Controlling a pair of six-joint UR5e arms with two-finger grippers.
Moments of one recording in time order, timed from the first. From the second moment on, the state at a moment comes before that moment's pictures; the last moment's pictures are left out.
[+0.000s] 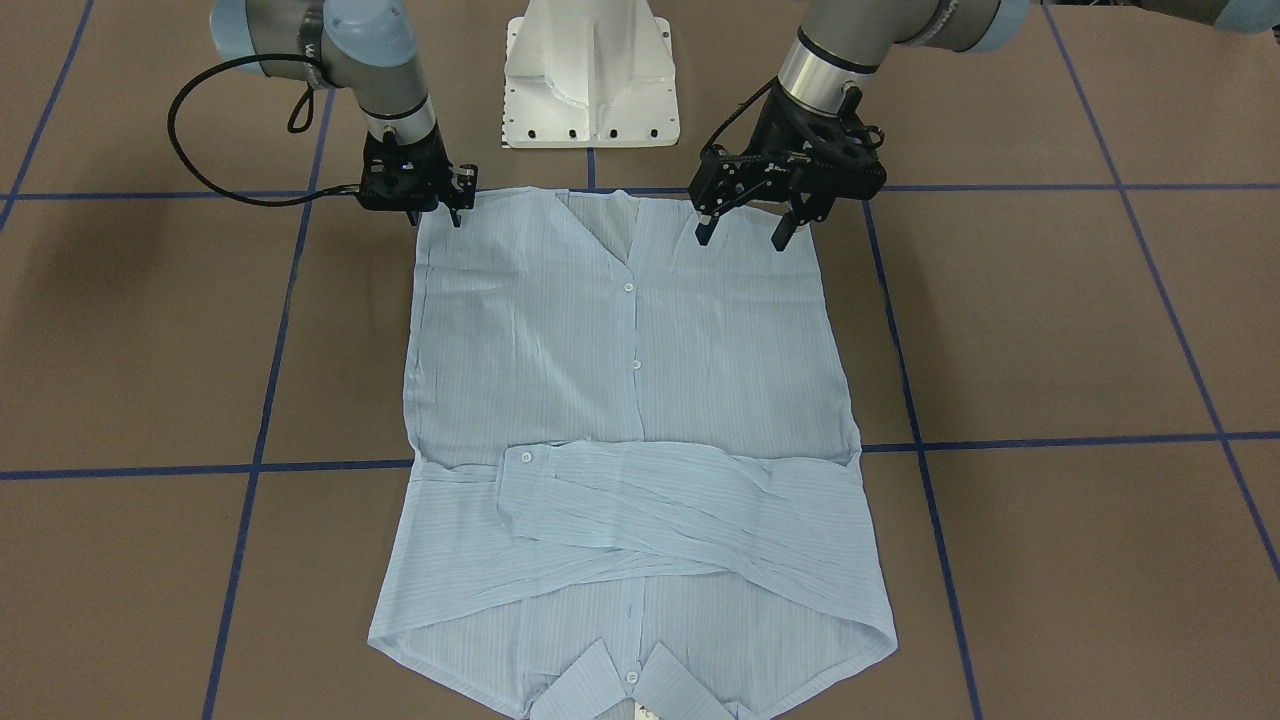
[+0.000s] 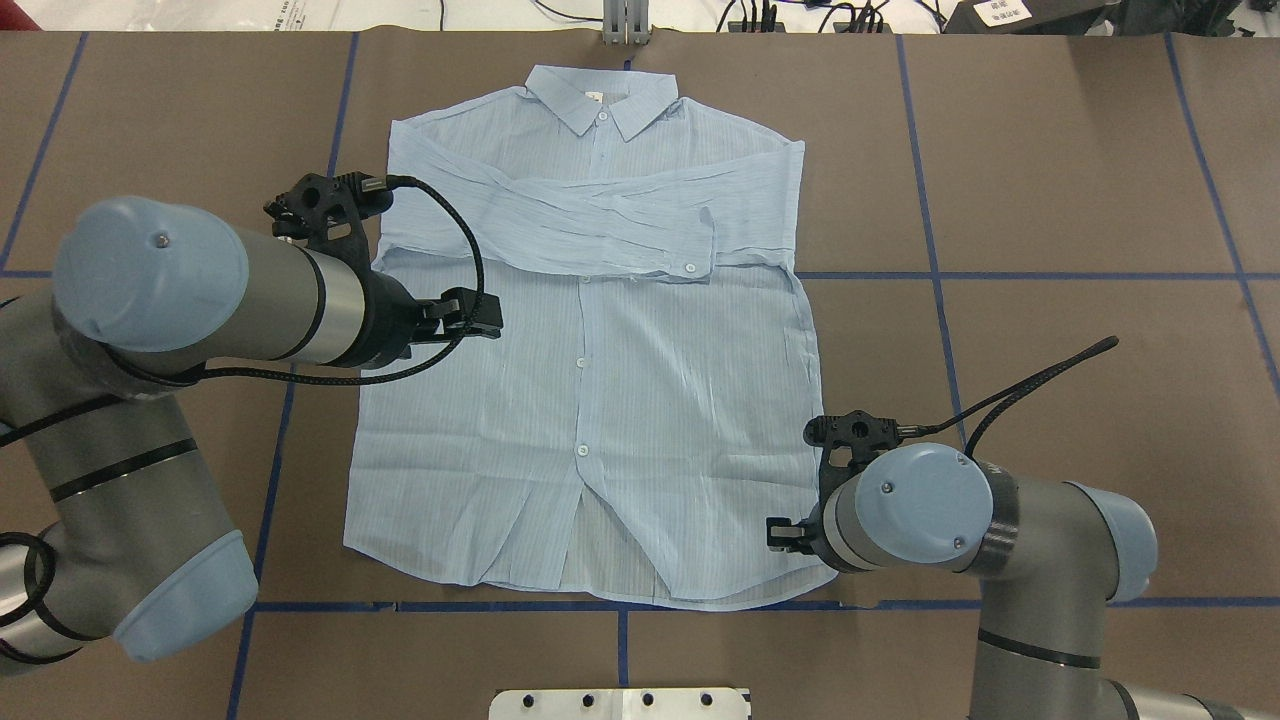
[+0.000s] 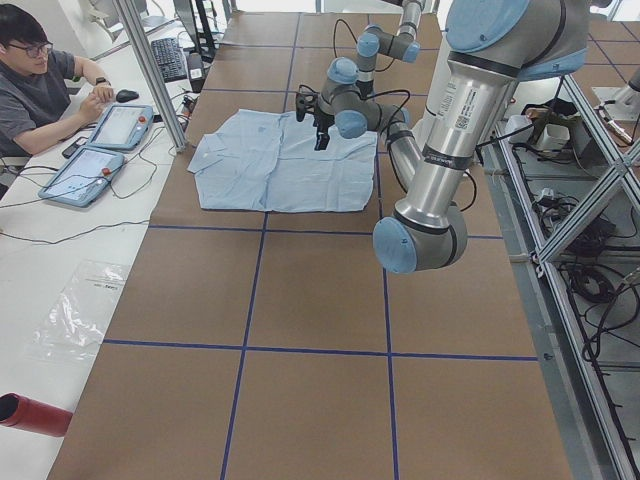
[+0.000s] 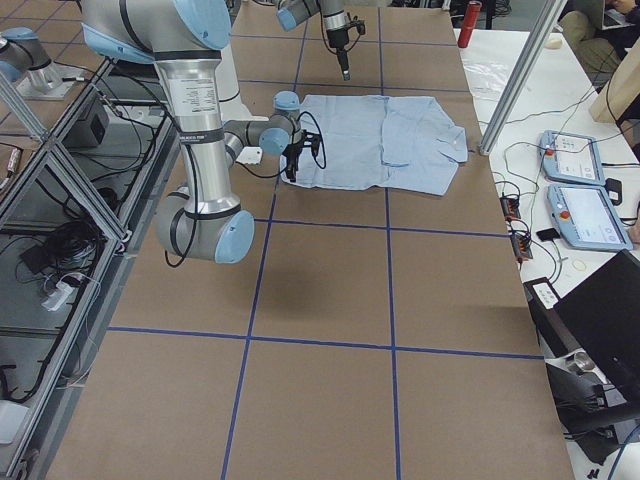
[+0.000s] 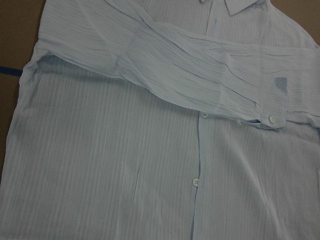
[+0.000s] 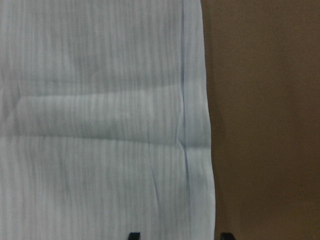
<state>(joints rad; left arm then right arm) -0.59 -1.98 -2.03 -1.78 -1.81 -1.40 0.29 -1.33 1.97 -1.48 1.76 1.42</state>
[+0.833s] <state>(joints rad) -0.59 -1.98 -2.03 -1.78 -1.81 -1.40 0.29 -1.35 1.97 -1.48 1.76 1.42</state>
